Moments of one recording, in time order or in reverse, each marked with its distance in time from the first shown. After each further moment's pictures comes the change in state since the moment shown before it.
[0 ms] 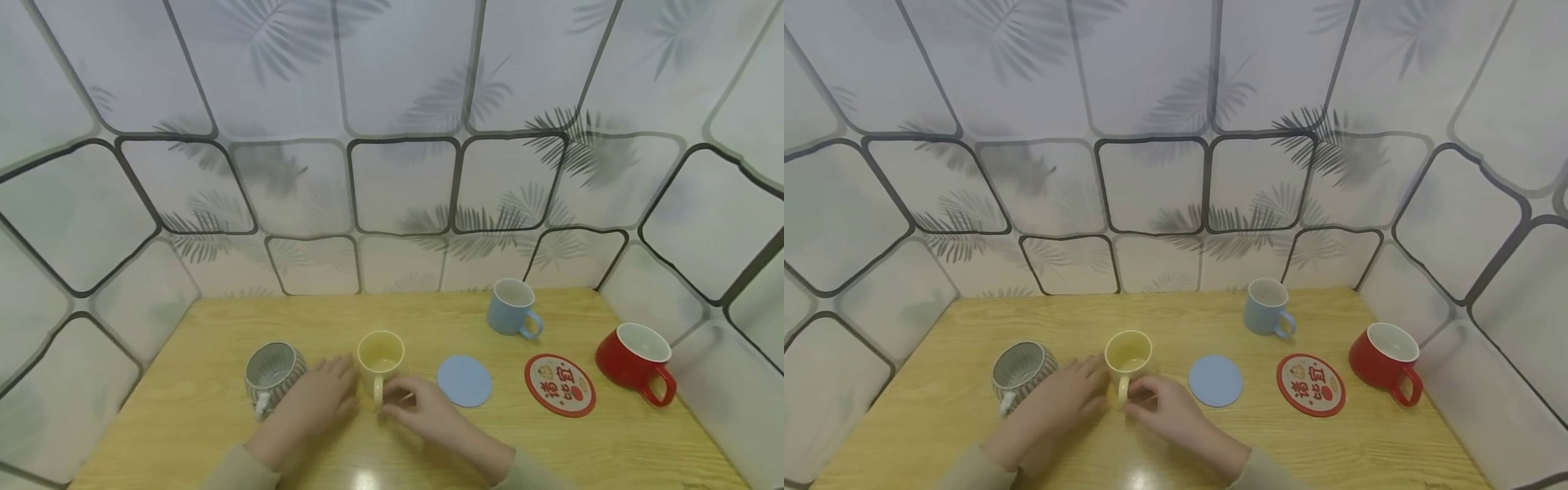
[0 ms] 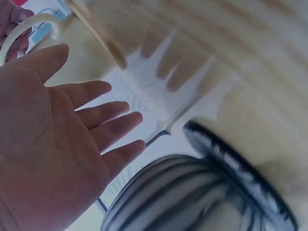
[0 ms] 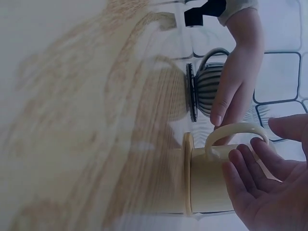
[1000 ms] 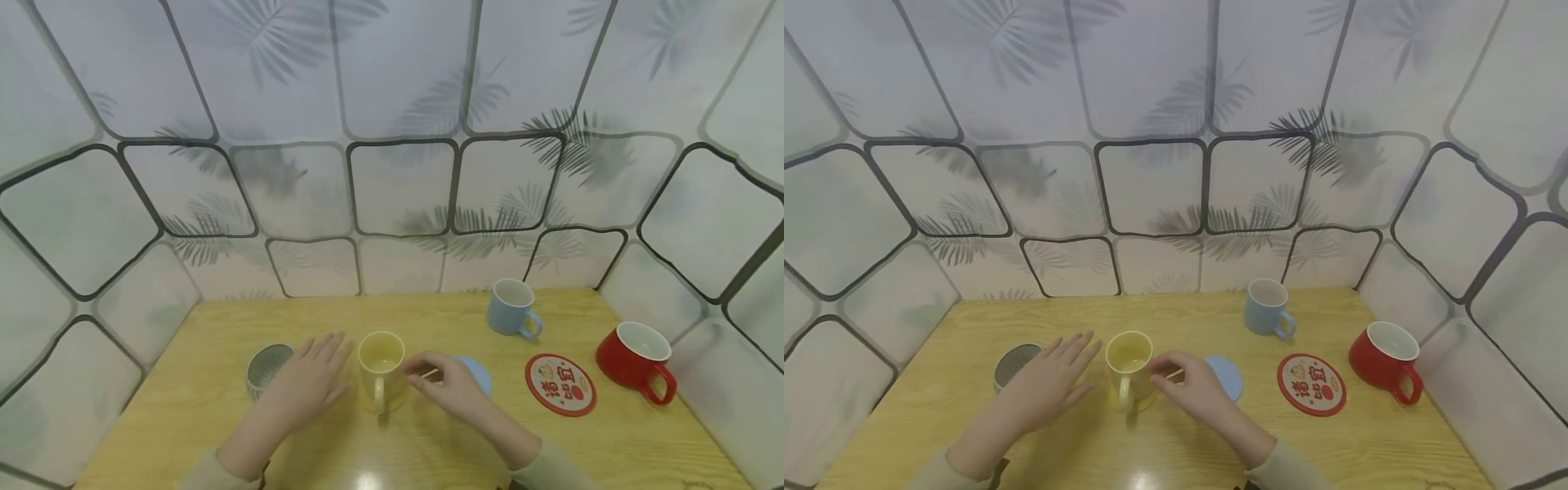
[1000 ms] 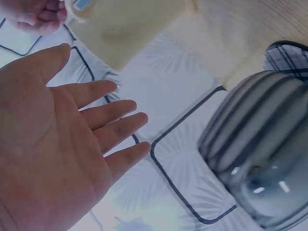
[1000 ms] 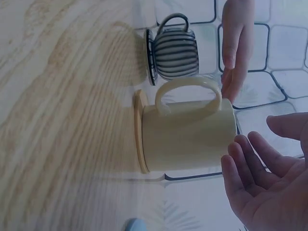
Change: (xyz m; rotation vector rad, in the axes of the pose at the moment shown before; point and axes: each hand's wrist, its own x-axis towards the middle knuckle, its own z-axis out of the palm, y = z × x) left_hand -0.017 0.007 -0.063 0.137 0.121 0.013; right_hand -0.003 -0.009 -0.045 0.030 0.119 -0.018
